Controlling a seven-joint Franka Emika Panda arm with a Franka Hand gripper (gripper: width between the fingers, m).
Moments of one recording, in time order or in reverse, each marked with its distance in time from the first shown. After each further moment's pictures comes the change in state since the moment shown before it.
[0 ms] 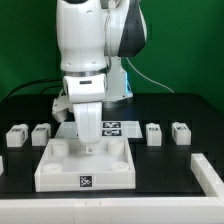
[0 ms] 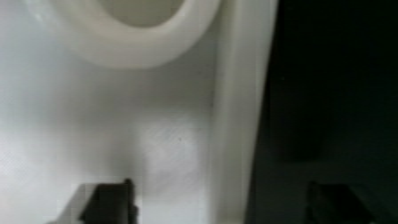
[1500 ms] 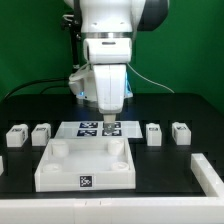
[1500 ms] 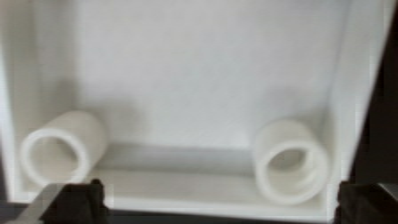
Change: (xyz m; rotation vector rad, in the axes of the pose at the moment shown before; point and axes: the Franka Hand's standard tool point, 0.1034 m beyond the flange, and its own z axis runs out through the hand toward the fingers) arm 0.023 0.044 -0.063 -0.089 -0.040 -0.043
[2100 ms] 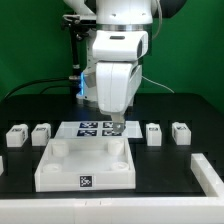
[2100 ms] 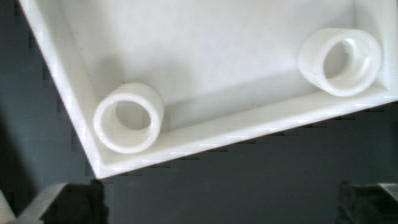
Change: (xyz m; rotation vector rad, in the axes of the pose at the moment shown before) arm 0.033 0.057 -0.017 0.090 -0.013 0.367
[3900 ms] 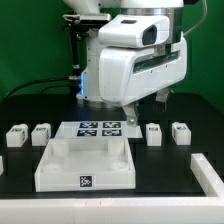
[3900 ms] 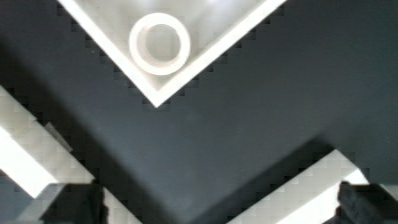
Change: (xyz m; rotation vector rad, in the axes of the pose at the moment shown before) arm 0.045 0.034 -0.023 0.004 0.000 0.428
